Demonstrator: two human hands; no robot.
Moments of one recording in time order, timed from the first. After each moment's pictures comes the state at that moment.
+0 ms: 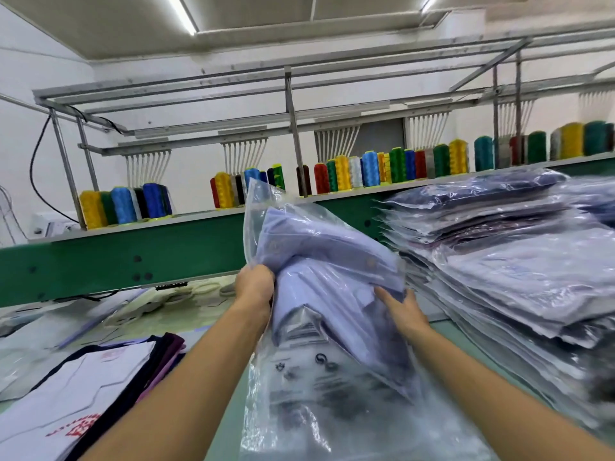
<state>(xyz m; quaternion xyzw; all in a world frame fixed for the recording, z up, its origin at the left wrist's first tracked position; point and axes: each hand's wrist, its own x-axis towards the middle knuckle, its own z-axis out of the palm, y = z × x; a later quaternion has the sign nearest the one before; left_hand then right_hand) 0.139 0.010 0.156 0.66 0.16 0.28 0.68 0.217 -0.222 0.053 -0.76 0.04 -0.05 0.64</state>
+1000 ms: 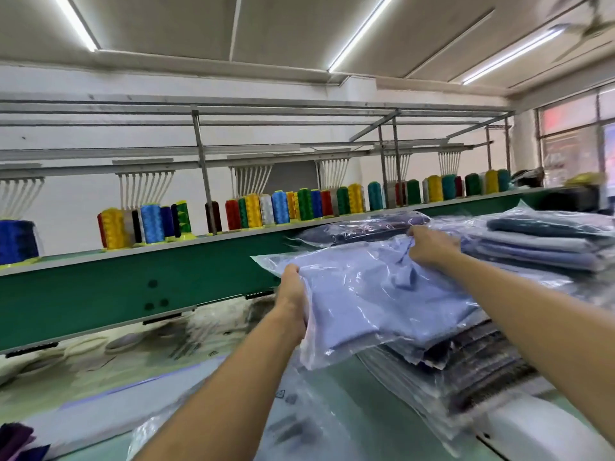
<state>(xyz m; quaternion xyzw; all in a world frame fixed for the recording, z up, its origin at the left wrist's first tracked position) 0.140 -0.195 0.195 0.59 -0.03 0.01 0.80 0.205 -0.463 0.224 -0.95 0.14 -0.26 0.12</state>
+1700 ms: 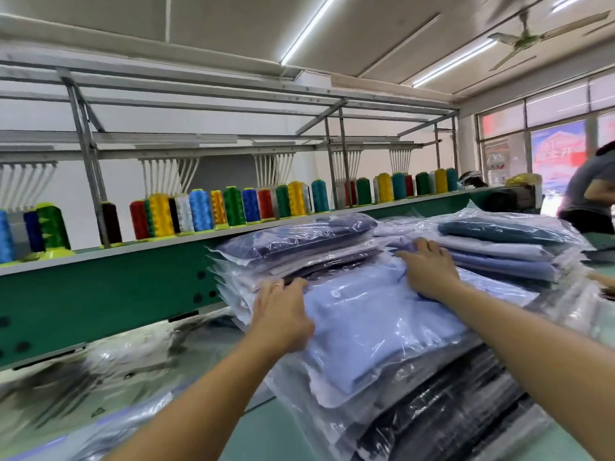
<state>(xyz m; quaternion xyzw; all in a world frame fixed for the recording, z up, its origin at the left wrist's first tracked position) 0.243 -0.321 0.182 0.96 -0.18 0.17 0.16 0.316 -0.637 0.162 -0.95 0.14 -0.27 -0.04</state>
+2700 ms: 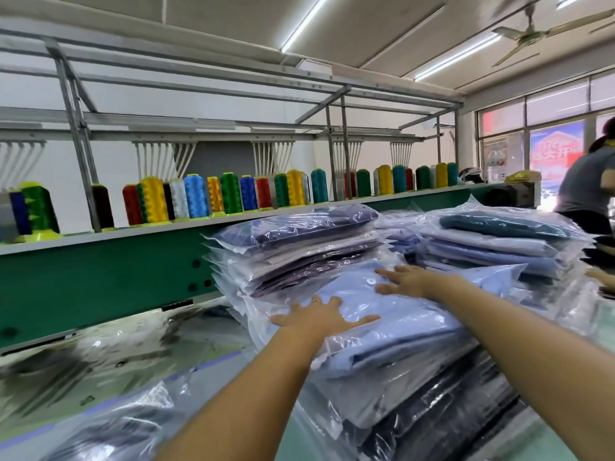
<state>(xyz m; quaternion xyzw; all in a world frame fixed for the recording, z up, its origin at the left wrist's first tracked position) 0.290 -0.376 0.146 0.97 -0.21 -0.05 0.08 0.343 -0.641 0.142 -1.00 0.07 0.02 0.06</state>
